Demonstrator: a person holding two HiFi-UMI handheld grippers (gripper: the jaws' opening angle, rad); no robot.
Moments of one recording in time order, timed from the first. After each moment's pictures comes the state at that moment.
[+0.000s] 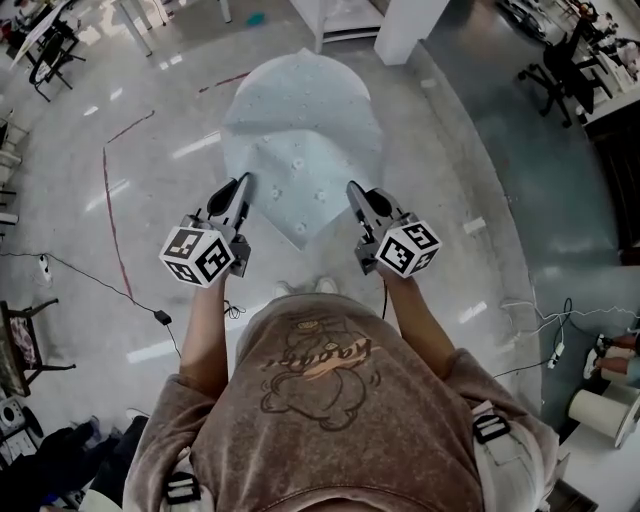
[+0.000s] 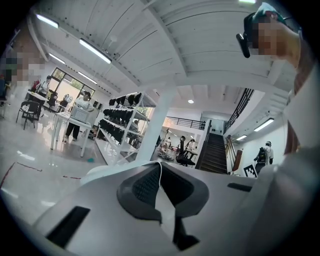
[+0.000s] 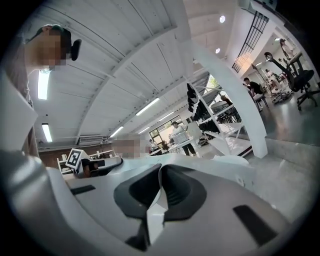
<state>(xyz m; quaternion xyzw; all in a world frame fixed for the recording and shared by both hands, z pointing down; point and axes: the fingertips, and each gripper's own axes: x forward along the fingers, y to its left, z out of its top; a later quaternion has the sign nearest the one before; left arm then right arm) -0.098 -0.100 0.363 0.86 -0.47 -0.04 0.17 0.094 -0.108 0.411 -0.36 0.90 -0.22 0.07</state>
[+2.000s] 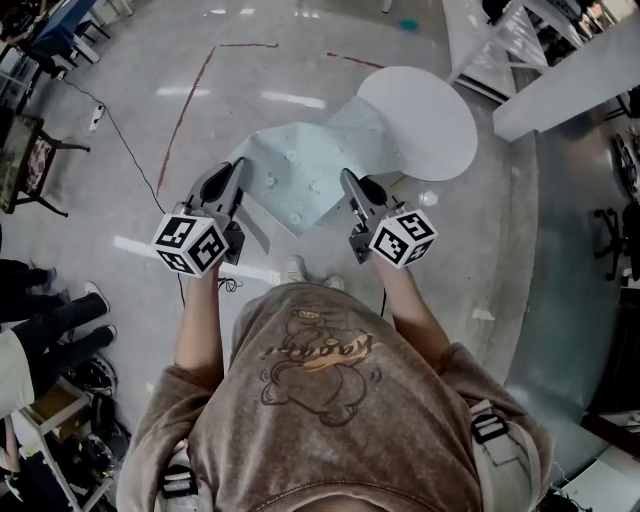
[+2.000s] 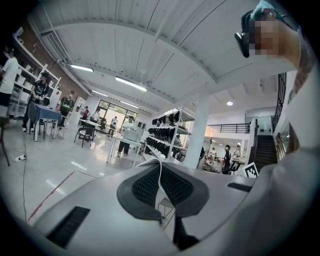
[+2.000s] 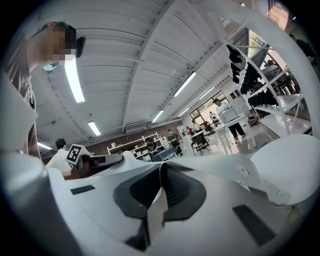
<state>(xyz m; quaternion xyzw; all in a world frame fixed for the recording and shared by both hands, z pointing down) -0.252 0.035 0.351 0.70 -0.70 -0.07 0.14 -0.100 -0.068 0.407 -0.09 0.97 -0.22 0.01</state>
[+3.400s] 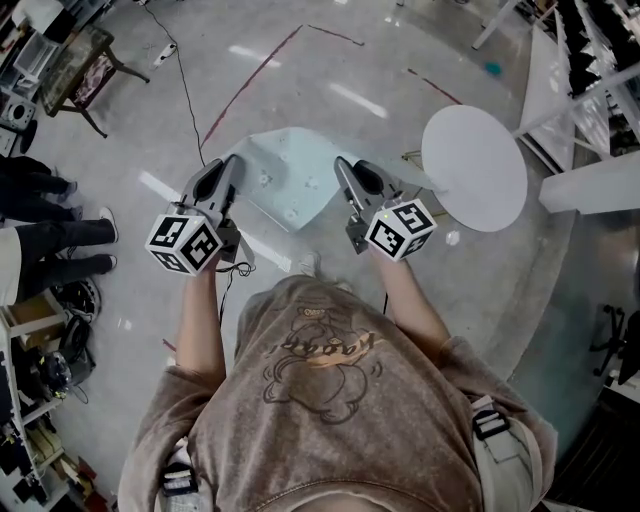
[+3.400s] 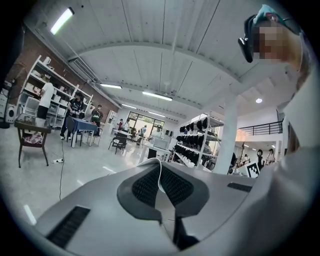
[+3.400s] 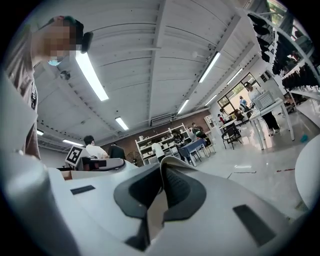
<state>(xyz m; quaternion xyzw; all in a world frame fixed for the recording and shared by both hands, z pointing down) -0.323 0.145 0.352 0.56 -0.82 -0.10 0.12 -0.220 -0.005 0.392 0.09 0.98 -0.19 -0.01</state>
